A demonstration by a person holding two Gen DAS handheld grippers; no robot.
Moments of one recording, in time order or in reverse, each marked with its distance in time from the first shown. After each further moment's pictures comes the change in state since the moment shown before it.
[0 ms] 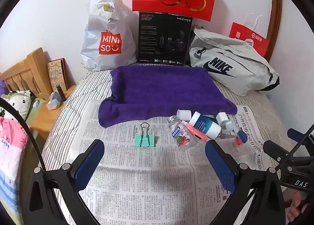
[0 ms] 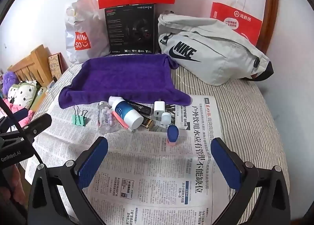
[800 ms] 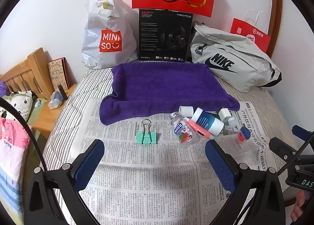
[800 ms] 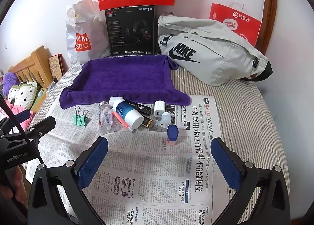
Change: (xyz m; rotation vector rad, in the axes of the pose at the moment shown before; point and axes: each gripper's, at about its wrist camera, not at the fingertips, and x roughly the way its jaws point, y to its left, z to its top) left arm 0.005 -0.003 -0.006 0.011 0.012 0.017; right arm -0.004 -0.002 -0.003 0.005 -0.011 0.004
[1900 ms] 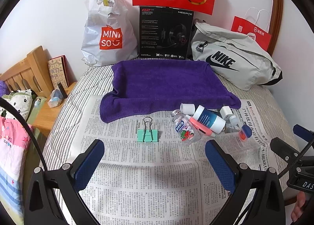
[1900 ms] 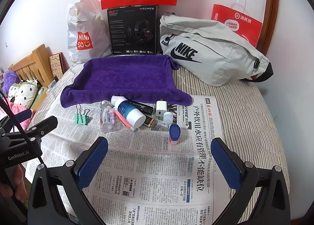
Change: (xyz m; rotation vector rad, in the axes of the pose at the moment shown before) left arm 0.002 0.000 -0.004 -0.001 0.011 0.004; right arm 0.000 0.005 -0.002 -0.015 0.000 -0.004
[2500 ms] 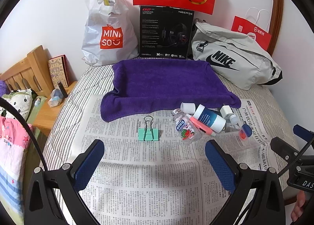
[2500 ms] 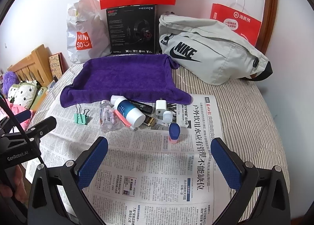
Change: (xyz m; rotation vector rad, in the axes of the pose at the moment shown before) left arm -0.001 0.001 -0.001 0.003 0.003 -0.003; right arm -0.001 0.000 0.000 0.008 0.002 -0.004
